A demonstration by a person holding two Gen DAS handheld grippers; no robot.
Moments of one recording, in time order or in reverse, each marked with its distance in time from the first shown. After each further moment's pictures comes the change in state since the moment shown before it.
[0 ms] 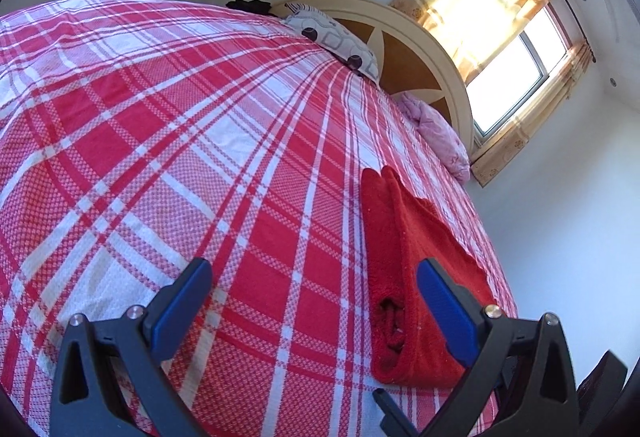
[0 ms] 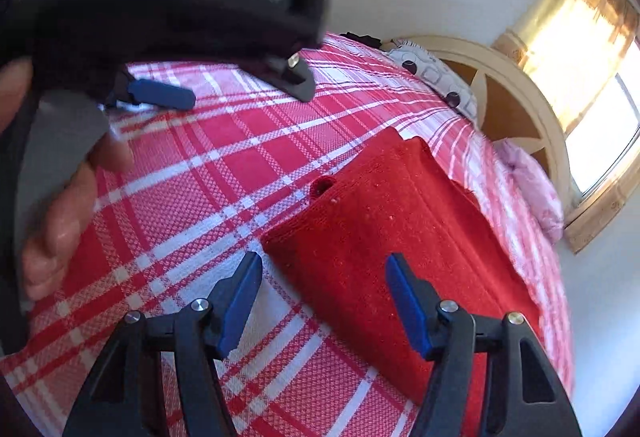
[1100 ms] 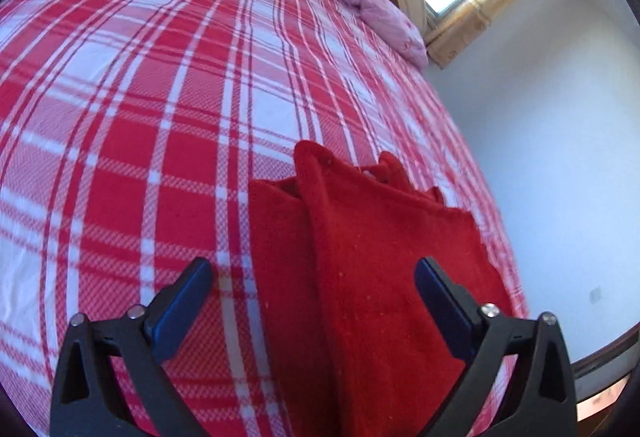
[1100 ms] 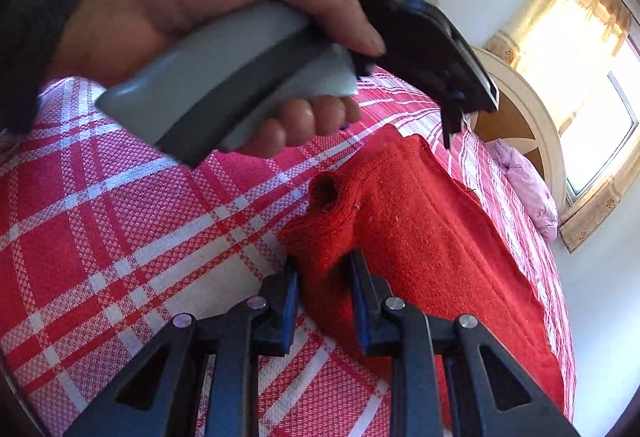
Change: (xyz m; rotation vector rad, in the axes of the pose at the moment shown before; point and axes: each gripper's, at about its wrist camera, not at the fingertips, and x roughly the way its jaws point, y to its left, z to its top) left arm 0.155 -0.083 0.069 0.275 0.452 -0.132; right arm 0.016 0.003 -0.001 0.030 -0.018 -0.007
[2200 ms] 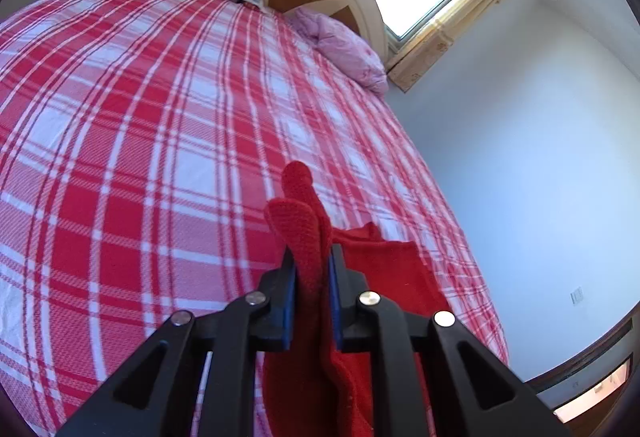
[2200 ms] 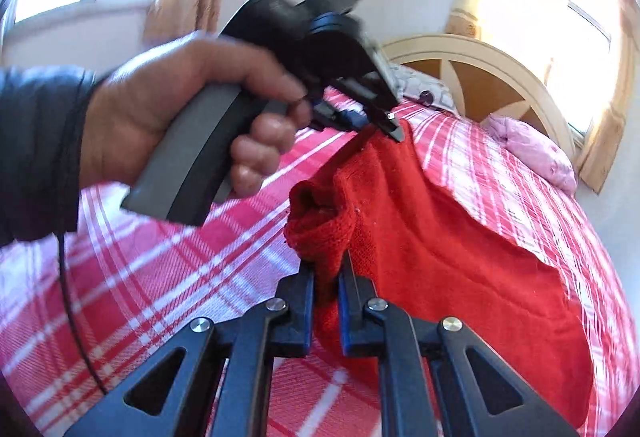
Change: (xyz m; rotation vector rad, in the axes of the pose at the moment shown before) left arm -0.031 -0.056 0.019 0.018 -0.121 -0.137; right arm -0.050 -0.082 -0.008 0.325 -0.151 0.103
